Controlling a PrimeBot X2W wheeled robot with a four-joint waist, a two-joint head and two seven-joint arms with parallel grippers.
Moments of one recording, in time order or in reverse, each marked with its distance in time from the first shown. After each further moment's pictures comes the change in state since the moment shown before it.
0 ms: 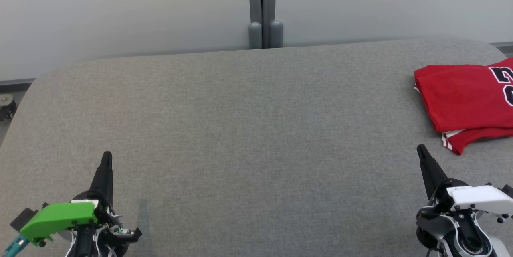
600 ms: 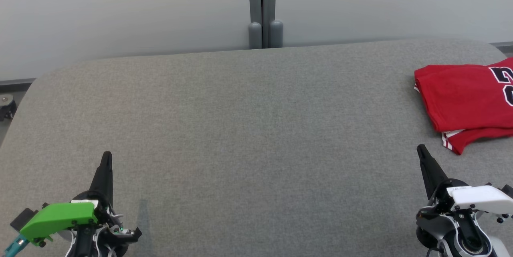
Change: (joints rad) left arm 0.000 0.000 0.000 0.000 0.000 0.000 0.000; right arm 0.000 0.000 0.000 0.000 0.000 0.000 0.000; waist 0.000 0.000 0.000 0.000
